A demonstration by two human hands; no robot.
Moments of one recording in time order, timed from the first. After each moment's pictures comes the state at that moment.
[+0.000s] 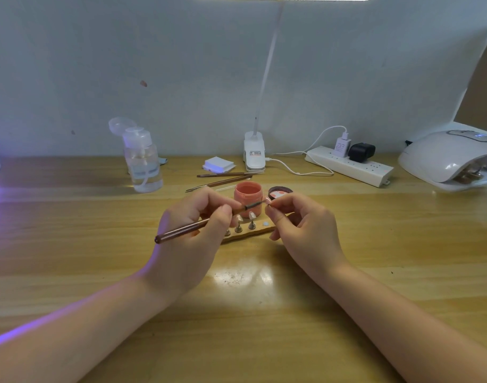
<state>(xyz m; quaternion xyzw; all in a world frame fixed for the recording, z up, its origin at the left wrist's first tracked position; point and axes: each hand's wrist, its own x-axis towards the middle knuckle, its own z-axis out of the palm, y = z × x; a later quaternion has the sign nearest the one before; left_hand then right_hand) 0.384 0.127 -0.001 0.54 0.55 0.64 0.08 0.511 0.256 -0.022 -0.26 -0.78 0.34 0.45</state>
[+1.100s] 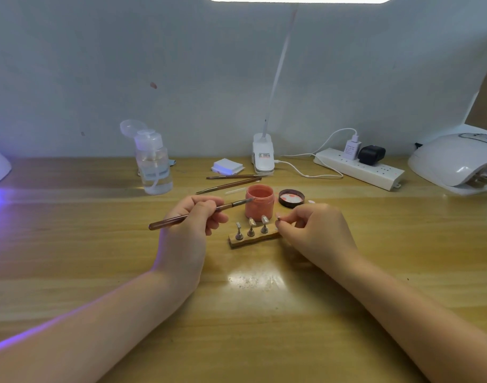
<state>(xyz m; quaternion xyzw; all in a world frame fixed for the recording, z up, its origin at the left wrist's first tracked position) 0.358 0.141 -0.013 0.29 0.55 0.75 0.21 0.506 0.270 -0.016 -0.37 -0.85 0.20 0.32</state>
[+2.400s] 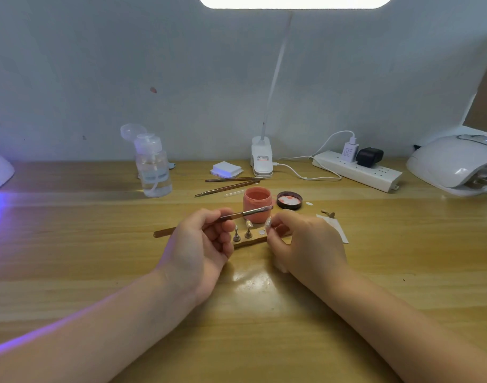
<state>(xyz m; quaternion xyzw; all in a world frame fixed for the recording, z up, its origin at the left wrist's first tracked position) 0.376 0.142 -0.006 0.14 0.45 0.77 0.43 0.505 0.248 -0.024 -0.33 -0.88 0.08 0.33</state>
